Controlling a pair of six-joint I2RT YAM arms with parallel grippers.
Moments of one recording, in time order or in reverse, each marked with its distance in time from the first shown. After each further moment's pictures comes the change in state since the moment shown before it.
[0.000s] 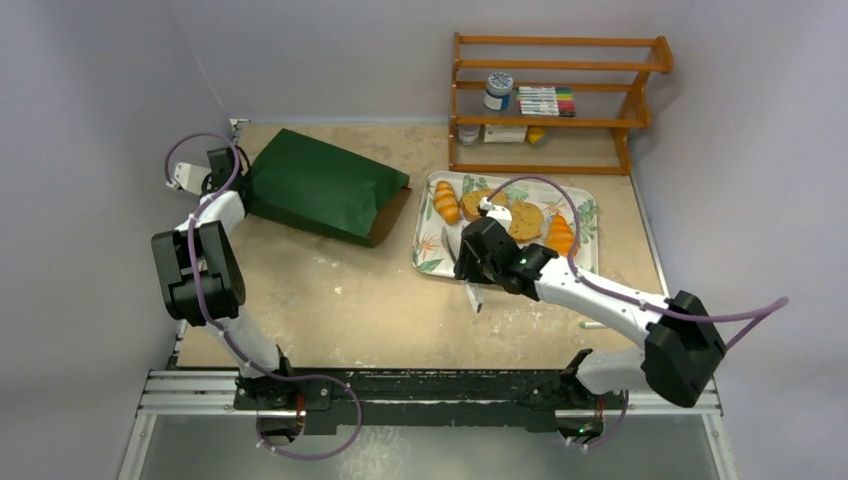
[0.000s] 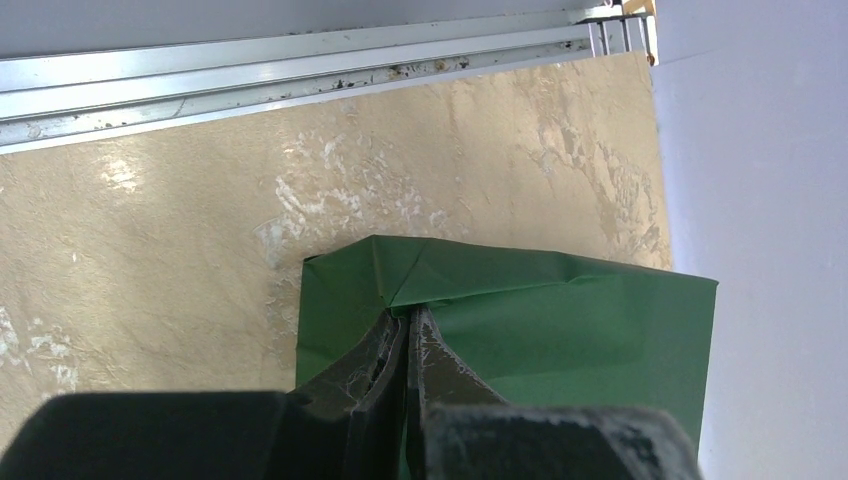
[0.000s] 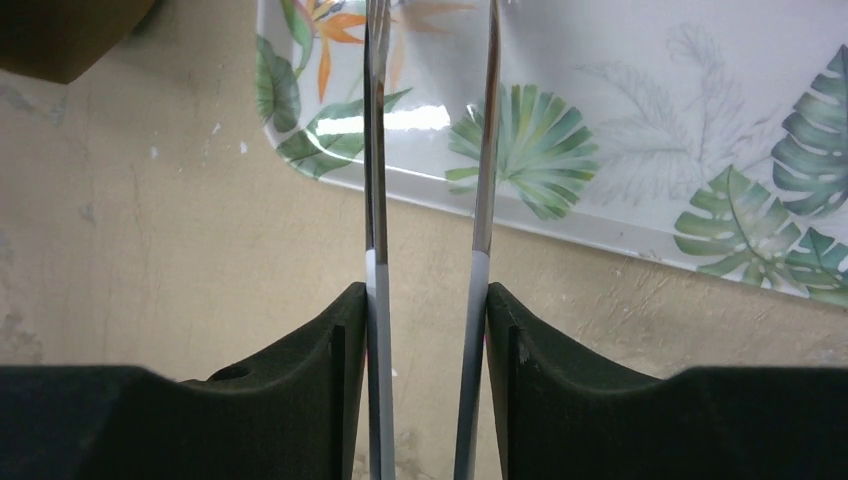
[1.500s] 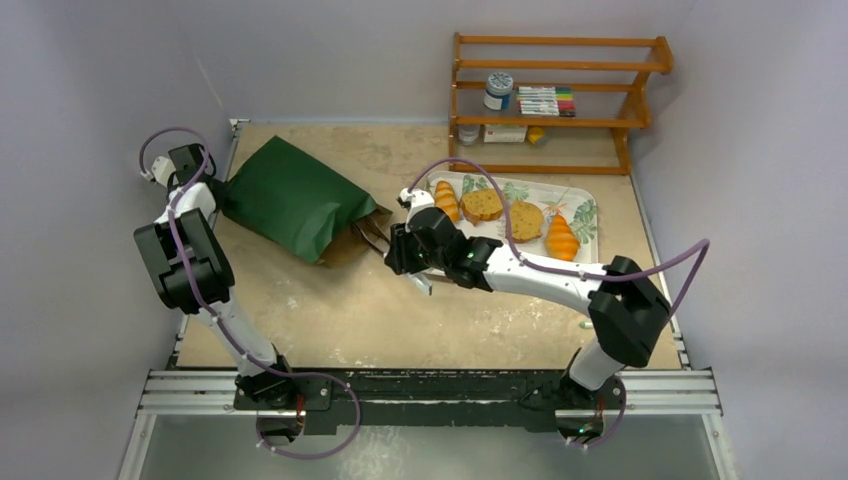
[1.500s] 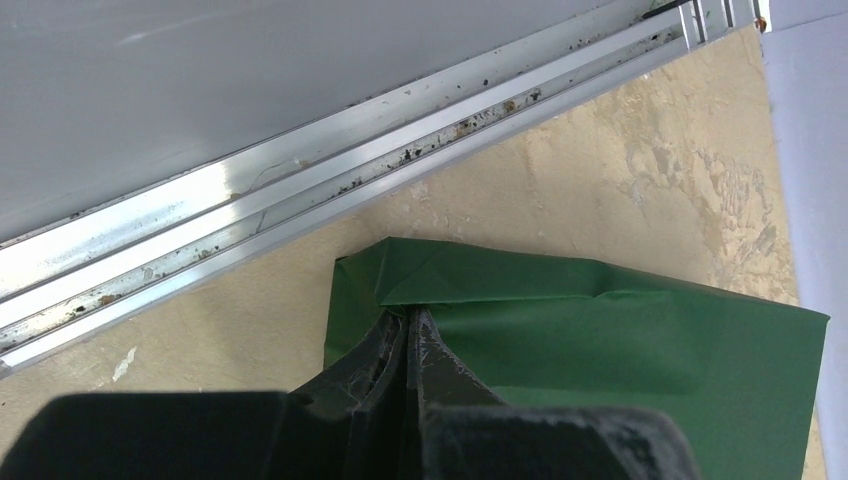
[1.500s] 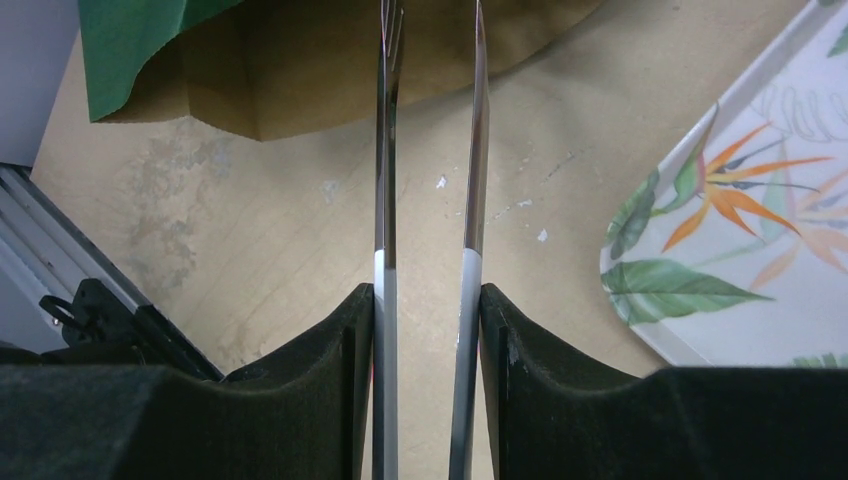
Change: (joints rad) left arm 0.173 0.127 0.171 -0.123 0.205 0.295; right arm 0.168 0.251 0.215 0.343 -0.177 -0.252
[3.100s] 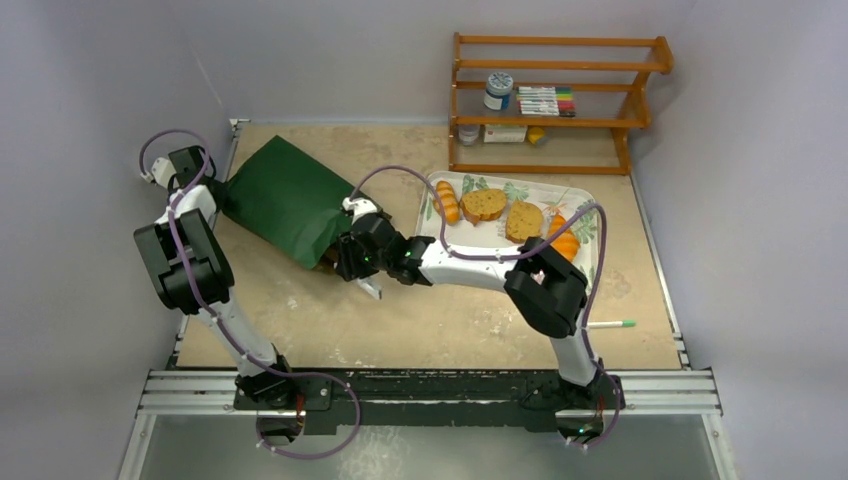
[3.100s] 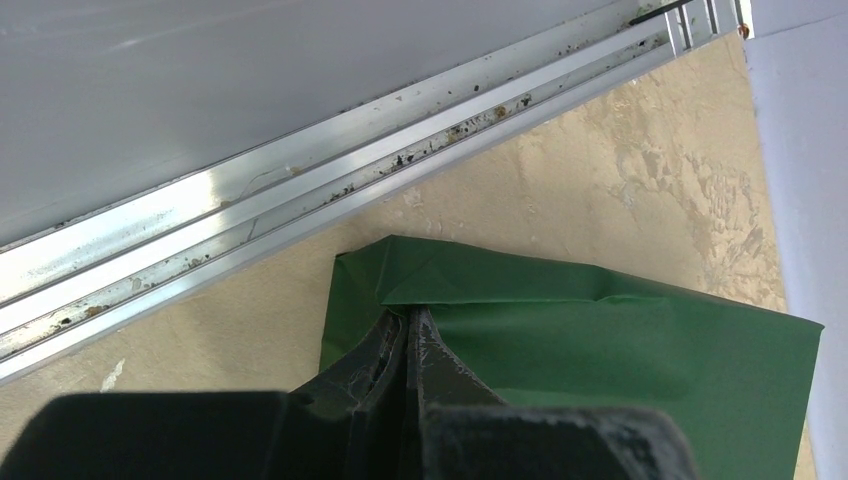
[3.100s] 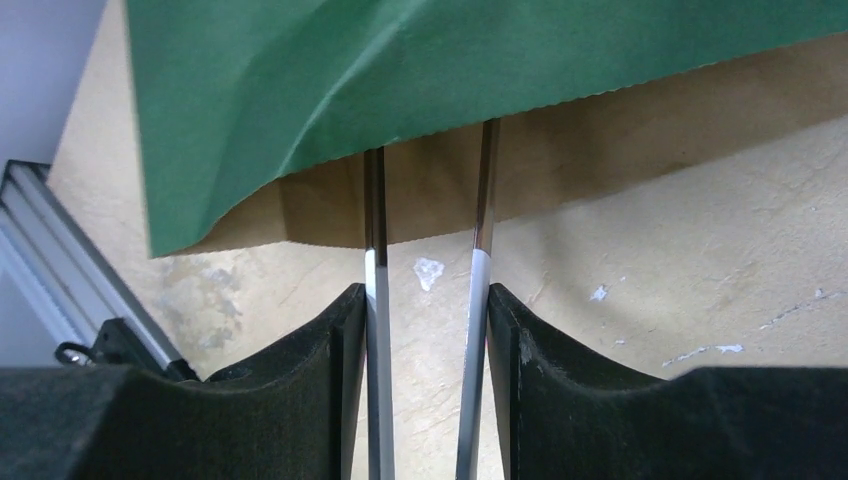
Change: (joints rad) left arm 0.005 0.001 -0.024 0.053 0.011 -0.001; right arm 0.090 0.414 0.347 0.055 -0.043 0.037
